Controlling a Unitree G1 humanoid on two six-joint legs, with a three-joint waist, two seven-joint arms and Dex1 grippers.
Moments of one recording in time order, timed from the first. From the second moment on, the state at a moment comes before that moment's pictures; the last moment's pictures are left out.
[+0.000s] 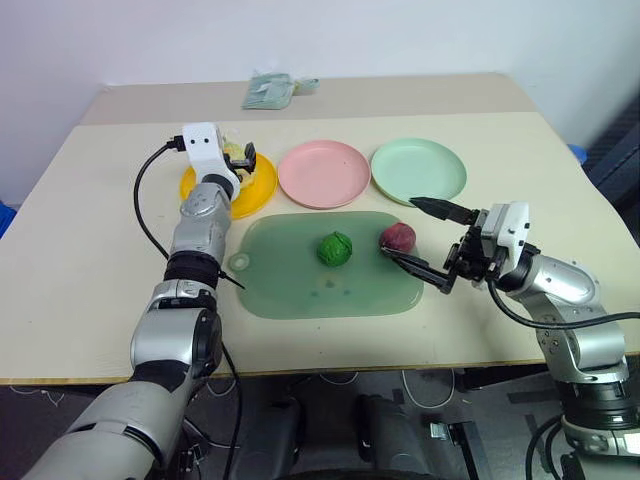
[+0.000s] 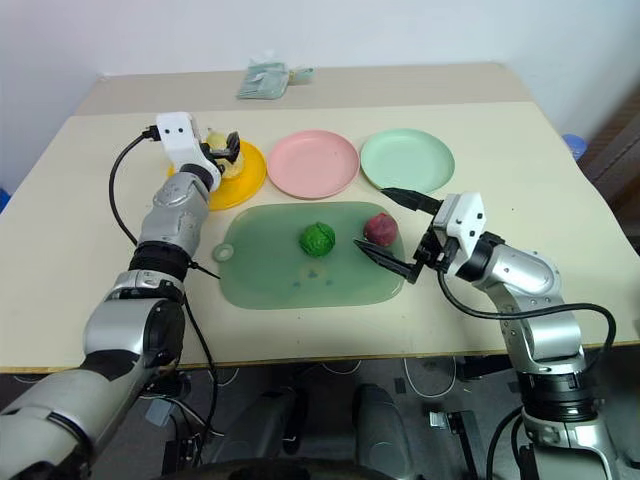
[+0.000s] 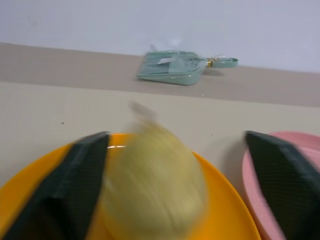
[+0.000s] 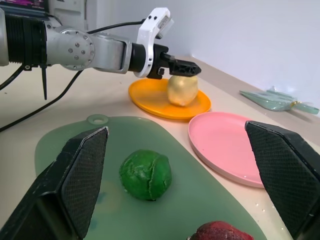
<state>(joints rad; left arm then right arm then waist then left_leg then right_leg) -0.99 0.22 0.22 0.92 -0.21 -0.02 -0.09 -0.23 -0.60 -0.11 -0.25 0.48 0.12 0.94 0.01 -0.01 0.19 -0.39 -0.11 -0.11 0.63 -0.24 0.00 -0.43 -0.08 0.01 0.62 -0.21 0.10</state>
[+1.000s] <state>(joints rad) -0.27 0.69 0.05 -0.16 -0.53 0.45 -1.07 -0.31 -0.54 0.06 -0.27 0.38 0.30 0.76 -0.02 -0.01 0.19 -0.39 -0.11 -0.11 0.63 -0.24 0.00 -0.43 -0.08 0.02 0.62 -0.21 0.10</state>
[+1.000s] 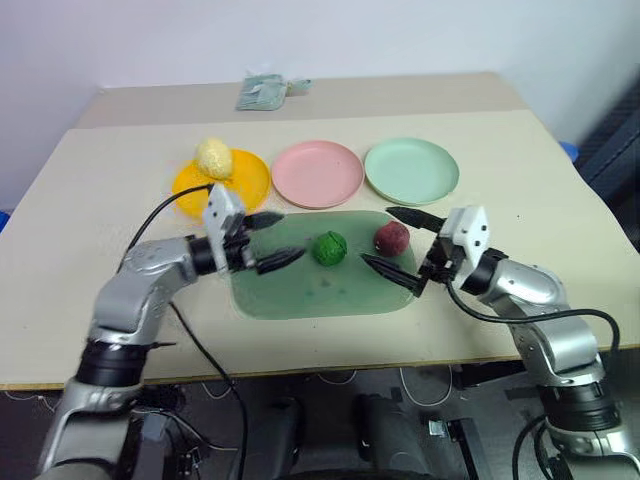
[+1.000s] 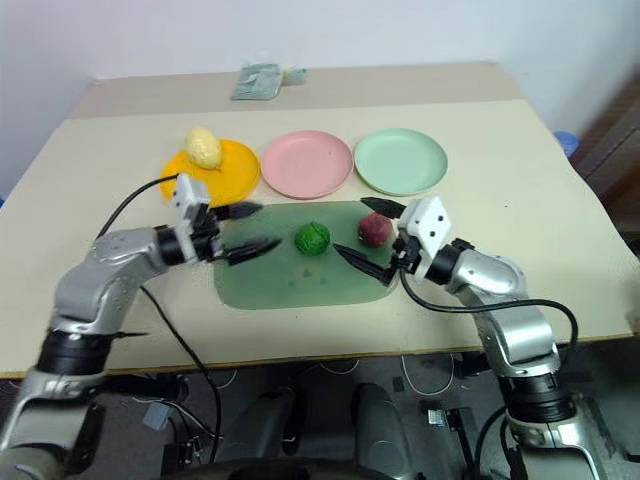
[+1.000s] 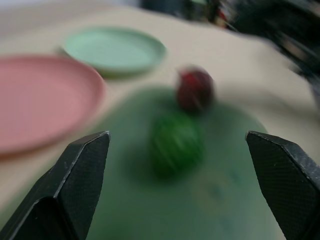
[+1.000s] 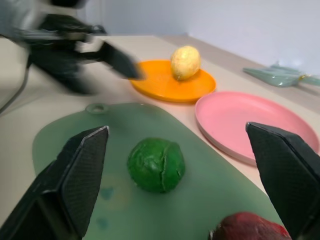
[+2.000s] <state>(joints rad) 0.11 0.78 0.27 -0.29 -0.60 0.21 -1.22 -0.53 -0.41 0.25 0.02 0.21 0.47 0.79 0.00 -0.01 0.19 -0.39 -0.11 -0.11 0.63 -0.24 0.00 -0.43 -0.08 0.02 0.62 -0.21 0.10</state>
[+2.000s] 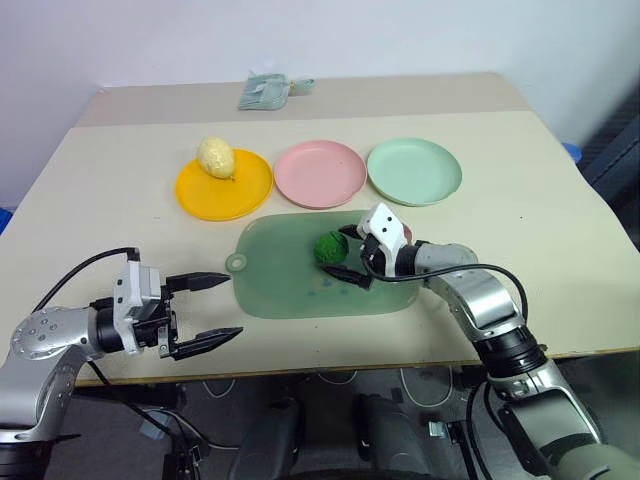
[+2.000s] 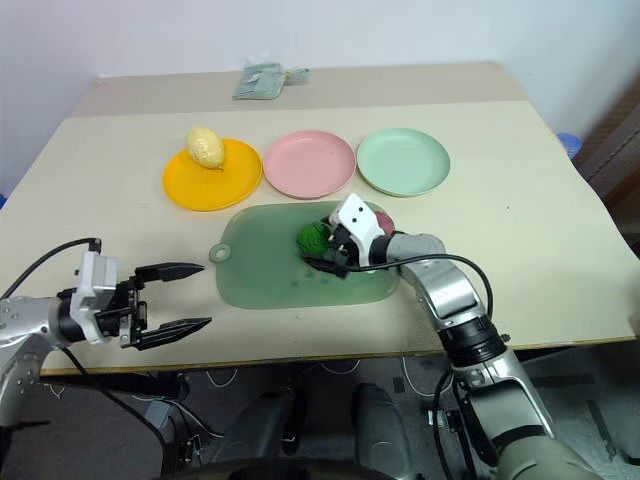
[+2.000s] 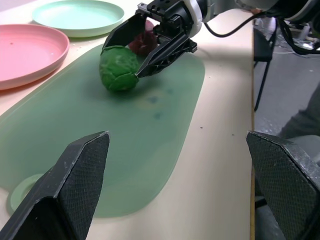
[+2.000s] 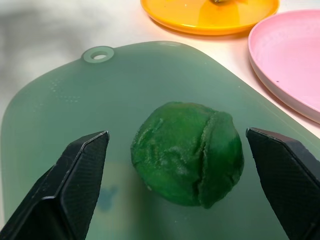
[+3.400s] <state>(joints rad) -0.04 0.66 0.19 -0.35 -0.59 0.26 -0.95 -1.19 -0.37 -0.07 1.34 0.02 -0.14 0.52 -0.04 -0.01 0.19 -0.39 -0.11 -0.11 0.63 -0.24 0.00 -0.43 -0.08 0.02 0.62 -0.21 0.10</state>
